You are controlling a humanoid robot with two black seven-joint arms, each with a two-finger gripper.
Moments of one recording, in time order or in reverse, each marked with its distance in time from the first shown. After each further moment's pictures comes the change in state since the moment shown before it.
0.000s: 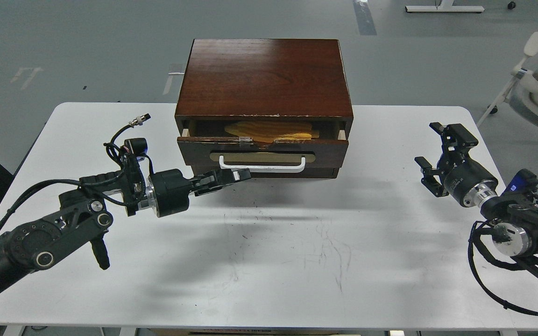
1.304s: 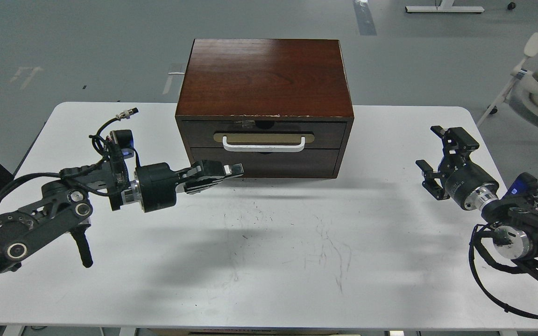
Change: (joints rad) left arm -0.001 0.140 0.008 -0.138 -0.205 -0.096 0.000; right arm -0.011 -0.001 0.004 0.001 0.000 0.000 0.000
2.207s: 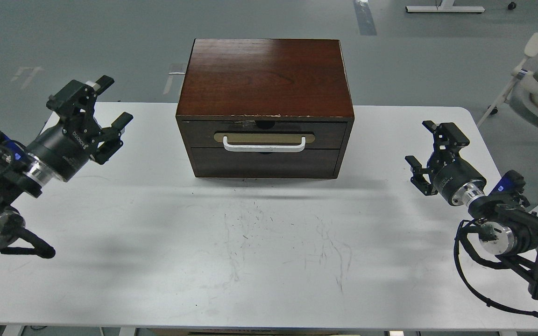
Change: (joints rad) left arm 0.248 0.114 -0.204 0.143 -0.721 0.180 0.000; right arm 0.001 0.076 0.042 -0.020 0.004 0.000 0.000
